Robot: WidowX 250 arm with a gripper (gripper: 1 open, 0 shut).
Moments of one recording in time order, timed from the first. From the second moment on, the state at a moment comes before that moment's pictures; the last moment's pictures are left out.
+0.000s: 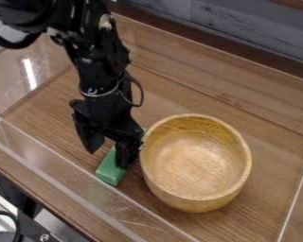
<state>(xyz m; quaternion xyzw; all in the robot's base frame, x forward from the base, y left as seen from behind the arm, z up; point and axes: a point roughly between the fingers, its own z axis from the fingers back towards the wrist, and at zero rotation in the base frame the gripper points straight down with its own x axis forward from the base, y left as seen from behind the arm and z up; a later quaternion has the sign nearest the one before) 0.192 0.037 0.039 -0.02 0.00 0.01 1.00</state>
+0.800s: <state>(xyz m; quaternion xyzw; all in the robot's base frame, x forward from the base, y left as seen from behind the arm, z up) 0.182 0.033 0.040 -0.03 0.04 0.02 1.00</state>
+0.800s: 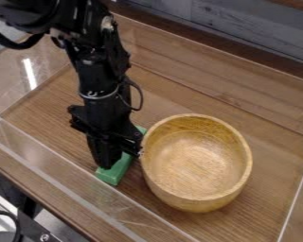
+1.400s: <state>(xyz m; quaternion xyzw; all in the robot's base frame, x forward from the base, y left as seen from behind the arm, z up) 0.187 0.032 0.053 -0.04 0.05 0.02 1.00</state>
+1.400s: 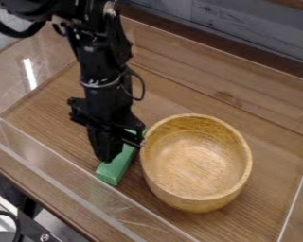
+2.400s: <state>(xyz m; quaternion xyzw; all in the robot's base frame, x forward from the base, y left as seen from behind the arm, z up) 0.195 0.031 0.044 -0.05 0.03 0.02 1.00</state>
